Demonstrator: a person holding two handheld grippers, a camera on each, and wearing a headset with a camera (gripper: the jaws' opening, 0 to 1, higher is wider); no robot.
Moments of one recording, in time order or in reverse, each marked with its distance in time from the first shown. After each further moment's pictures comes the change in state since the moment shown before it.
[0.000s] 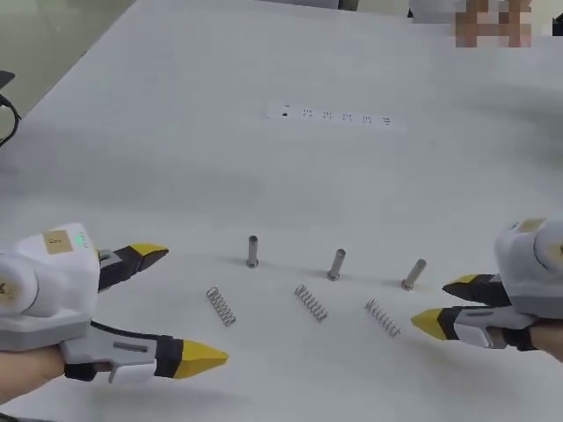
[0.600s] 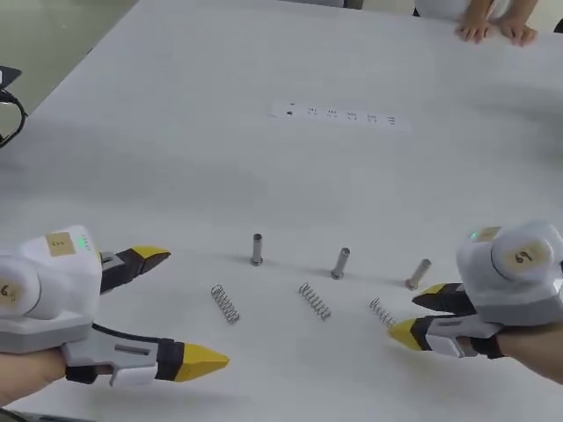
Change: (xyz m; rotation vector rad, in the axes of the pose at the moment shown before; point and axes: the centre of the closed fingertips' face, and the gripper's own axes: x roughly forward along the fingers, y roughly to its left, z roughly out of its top) left arm -0.003 -0.001 -0.004 -0.008 0.007 0.001; right arm 0.025 0.030 0.008 -0.068 0.046 0.073
